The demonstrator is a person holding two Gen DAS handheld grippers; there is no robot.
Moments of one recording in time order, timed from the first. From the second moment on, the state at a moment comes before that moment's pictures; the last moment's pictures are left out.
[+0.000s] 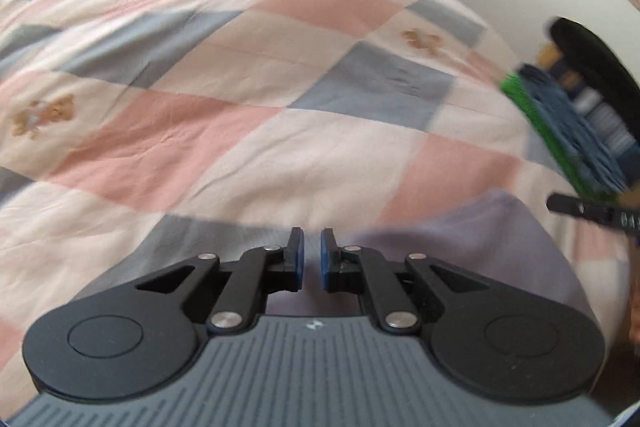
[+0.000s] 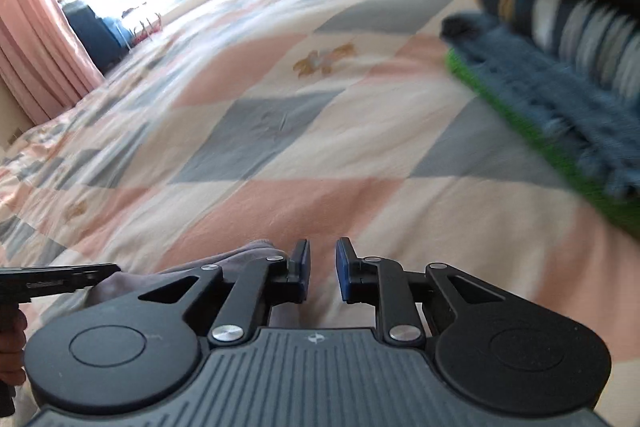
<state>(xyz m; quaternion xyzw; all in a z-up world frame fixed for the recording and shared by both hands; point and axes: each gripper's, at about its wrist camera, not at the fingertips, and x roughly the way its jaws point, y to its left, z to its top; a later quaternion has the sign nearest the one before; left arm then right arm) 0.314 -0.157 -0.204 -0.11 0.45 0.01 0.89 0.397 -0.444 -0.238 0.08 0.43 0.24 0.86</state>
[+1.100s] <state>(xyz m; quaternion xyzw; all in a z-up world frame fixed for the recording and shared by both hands) 0.189 -0.207 -0.175 0.02 0.58 -0.08 0.81 0.211 -0.416 -0.202 0.08 0.53 0.11 0.84</state>
